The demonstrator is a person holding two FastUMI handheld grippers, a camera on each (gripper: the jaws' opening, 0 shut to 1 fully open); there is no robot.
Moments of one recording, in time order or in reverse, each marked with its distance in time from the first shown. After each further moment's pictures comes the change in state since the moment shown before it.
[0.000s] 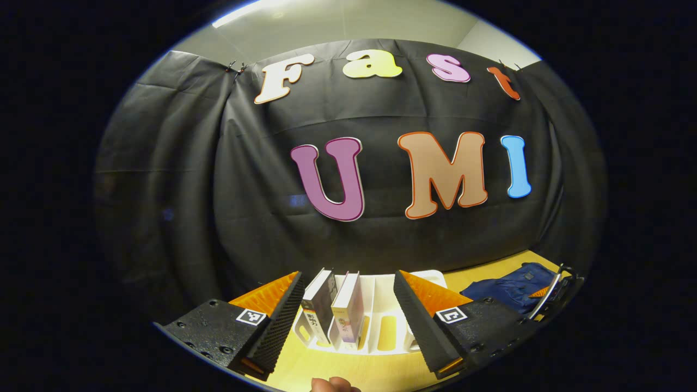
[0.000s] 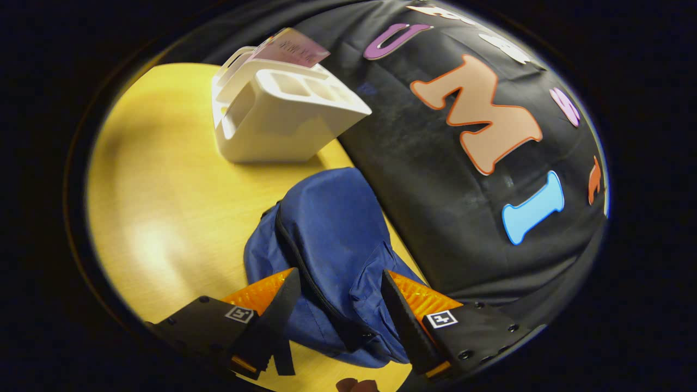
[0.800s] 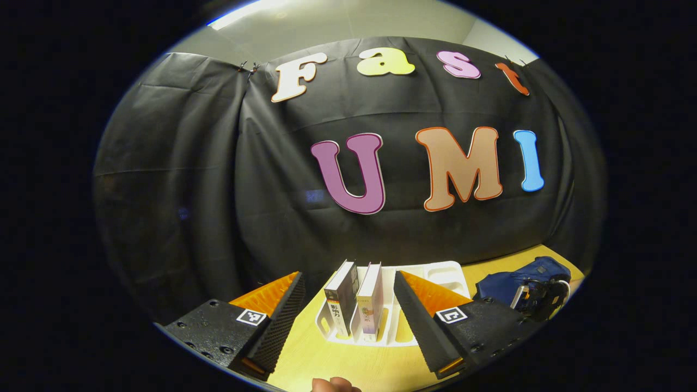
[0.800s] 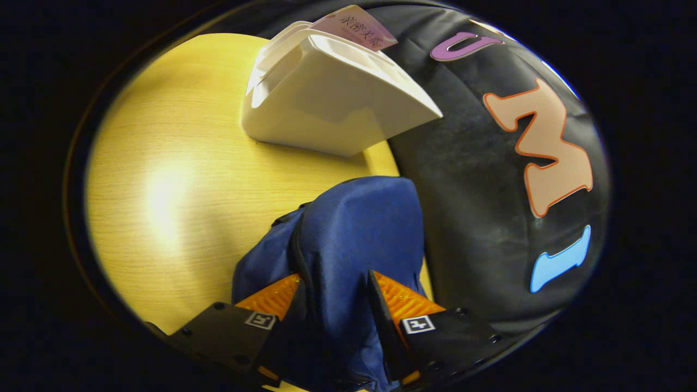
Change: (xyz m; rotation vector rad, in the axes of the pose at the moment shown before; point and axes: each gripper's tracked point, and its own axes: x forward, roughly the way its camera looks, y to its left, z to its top) left arm -0.016 0.021 -0.009 0.010 0.030 0.076; right arm 0.041 0.049 0.014 -0.193 0.022 0.208
